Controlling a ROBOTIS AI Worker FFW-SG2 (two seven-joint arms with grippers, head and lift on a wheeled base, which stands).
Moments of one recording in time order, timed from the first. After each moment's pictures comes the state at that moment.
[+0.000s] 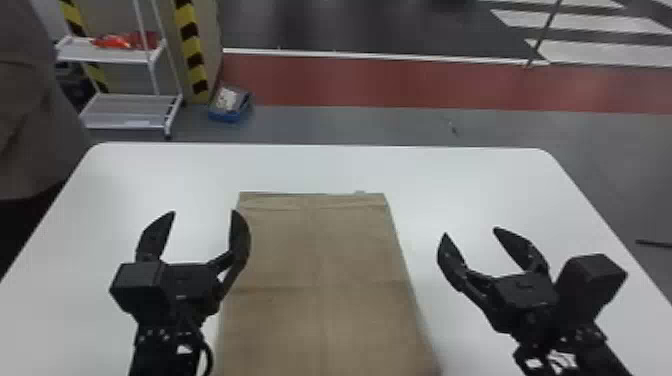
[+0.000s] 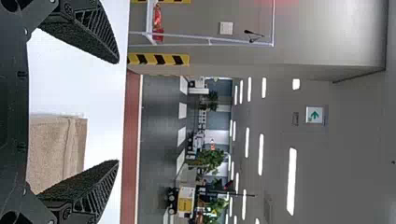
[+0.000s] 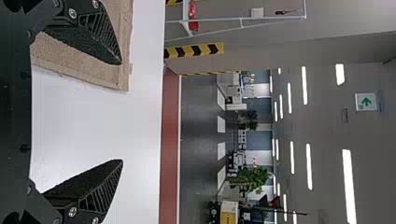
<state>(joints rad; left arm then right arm) 0.31 0.15 -0.25 -1.82 0.07 -0.13 0.29 0.46 -0.07 -0.11 -2.08 -0.11 0.19 0.22</state>
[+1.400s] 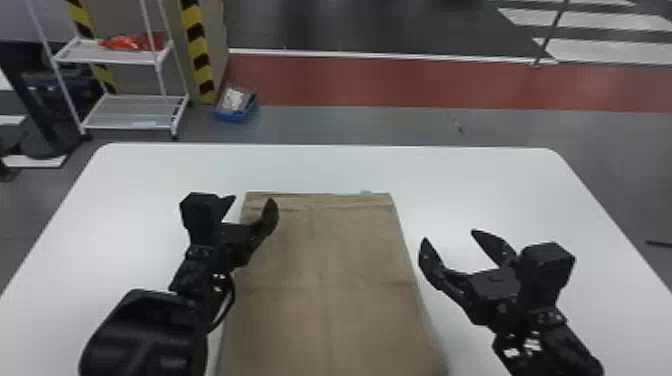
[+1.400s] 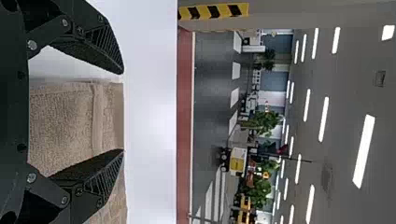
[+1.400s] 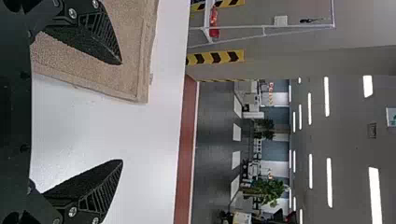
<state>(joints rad) -0.12 0.09 -0.23 -1.29 0.19 0.02 0.02 0.37 -0.07 -0.05 -1.97 -0.03 0.23 0.22</state>
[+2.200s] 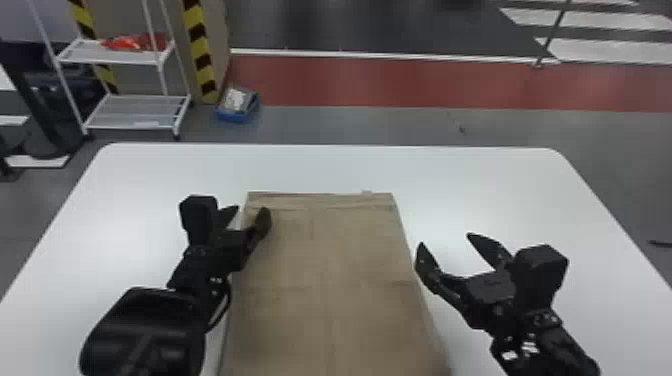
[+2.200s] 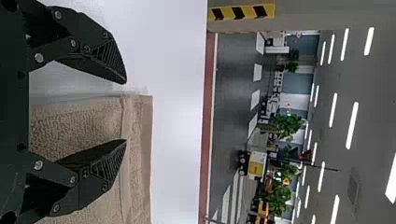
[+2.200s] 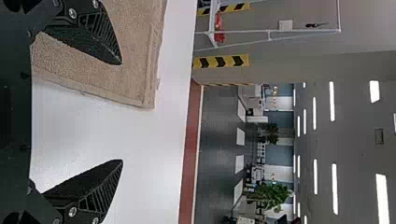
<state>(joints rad) -0.16 0.08 -0.20 -1.21 0.21 0.07 -0.01 0.37 -0.08 -0.03 -1.96 -0.03 0.23 0.22</state>
